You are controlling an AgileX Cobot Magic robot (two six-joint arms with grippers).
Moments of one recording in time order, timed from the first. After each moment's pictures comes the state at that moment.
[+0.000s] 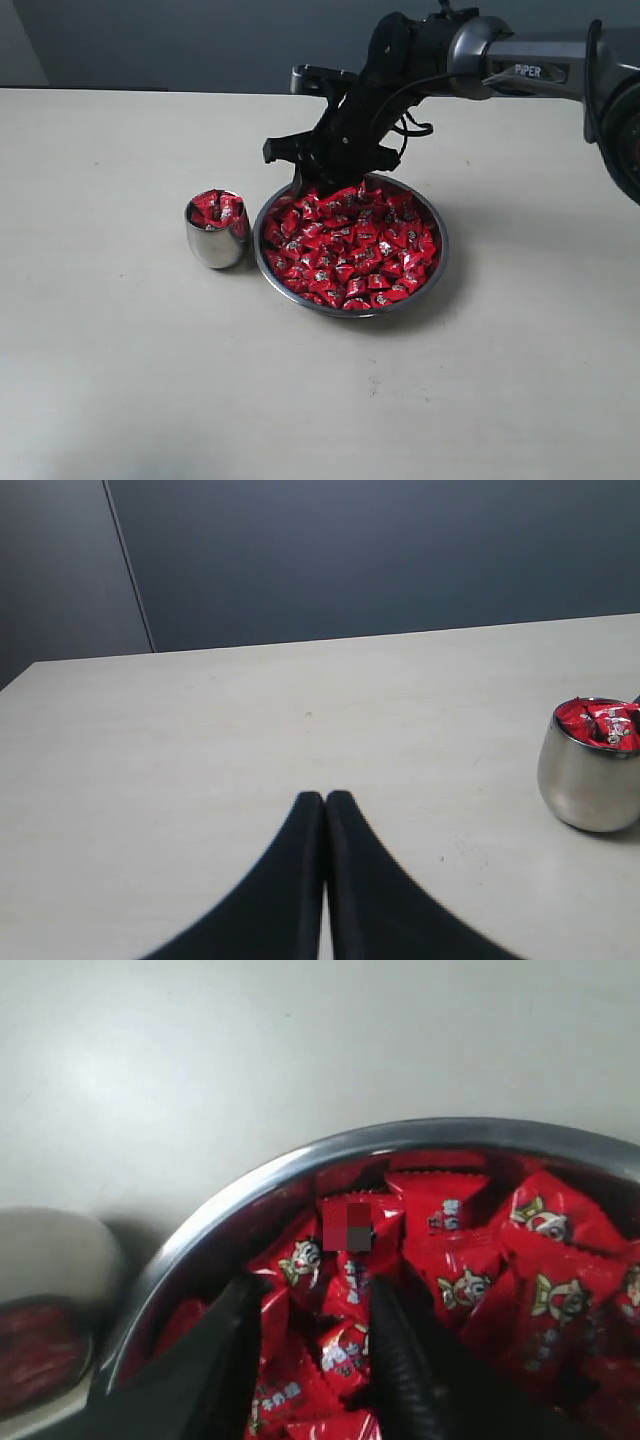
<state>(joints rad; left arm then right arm) 0.12 0.00 0.01 0.03 0.23 0.03 0.62 2.27 -1.75 0.43 0.80 -0.07</state>
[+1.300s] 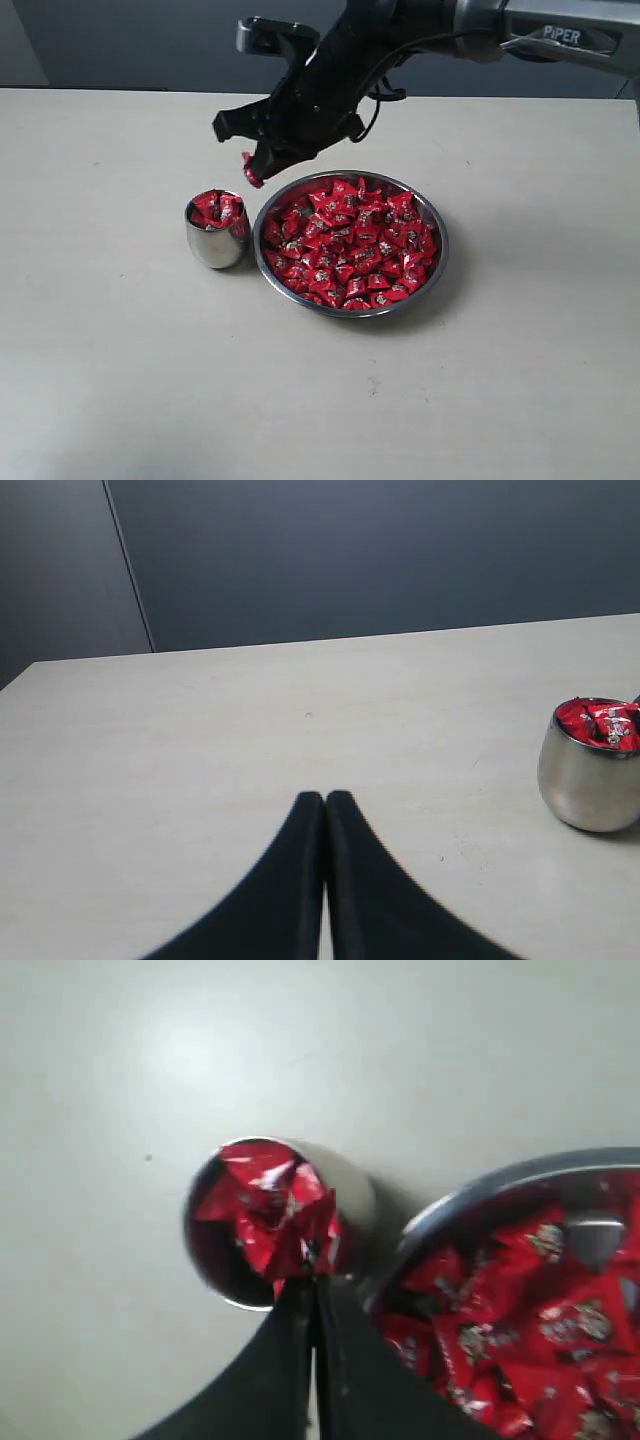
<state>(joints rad) 0.12 0.00 0.01 0.03 0.23 0.03 0.72 2.13 -1.75 0.52 0.88 -0.22</state>
